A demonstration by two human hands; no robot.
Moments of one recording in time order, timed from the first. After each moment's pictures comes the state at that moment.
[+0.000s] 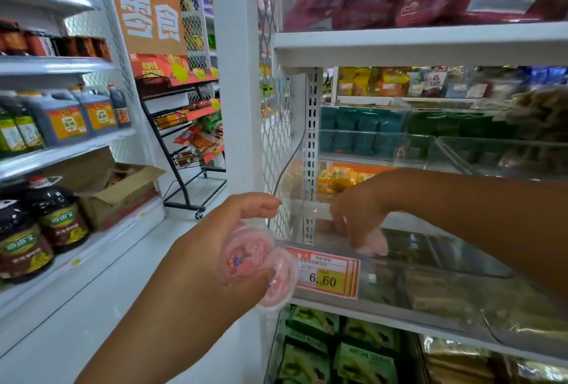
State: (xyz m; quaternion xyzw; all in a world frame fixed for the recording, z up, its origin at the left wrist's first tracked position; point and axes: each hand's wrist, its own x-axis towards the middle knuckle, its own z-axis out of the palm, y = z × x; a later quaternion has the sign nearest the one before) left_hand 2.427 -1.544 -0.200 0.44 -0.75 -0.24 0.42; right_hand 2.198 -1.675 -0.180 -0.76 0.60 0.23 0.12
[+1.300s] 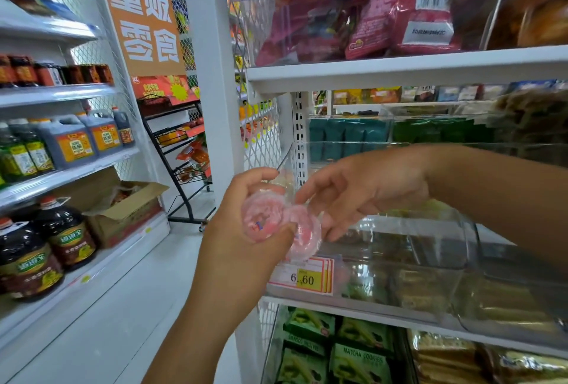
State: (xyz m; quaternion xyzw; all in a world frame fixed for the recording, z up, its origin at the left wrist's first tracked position) left_hand 2.371 -1.550 -0.191 0.40 -0.68 -0.25 0.56; right_hand 2.172 -1.609 -0.118 -0.71 0.42 -0.11 0.55
